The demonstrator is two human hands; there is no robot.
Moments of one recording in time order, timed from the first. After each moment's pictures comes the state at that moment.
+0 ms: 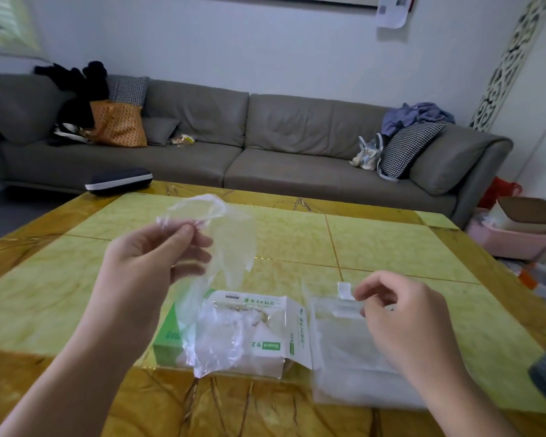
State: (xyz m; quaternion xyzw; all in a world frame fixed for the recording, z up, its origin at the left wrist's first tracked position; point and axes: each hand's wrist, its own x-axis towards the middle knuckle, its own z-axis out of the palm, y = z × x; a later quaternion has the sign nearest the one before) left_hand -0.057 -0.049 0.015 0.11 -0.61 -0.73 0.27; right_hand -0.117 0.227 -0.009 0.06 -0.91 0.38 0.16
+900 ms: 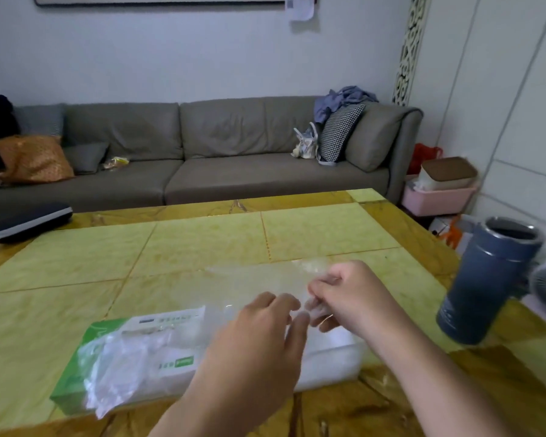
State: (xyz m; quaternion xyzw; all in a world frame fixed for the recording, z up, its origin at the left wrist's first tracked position) left_hand -0.085 0.150 -0.025 -0.12 -0.95 -0.24 0.15; right_hand -0.153 0.310 -0.015 -0.02 -0.82 0.57 -0.05
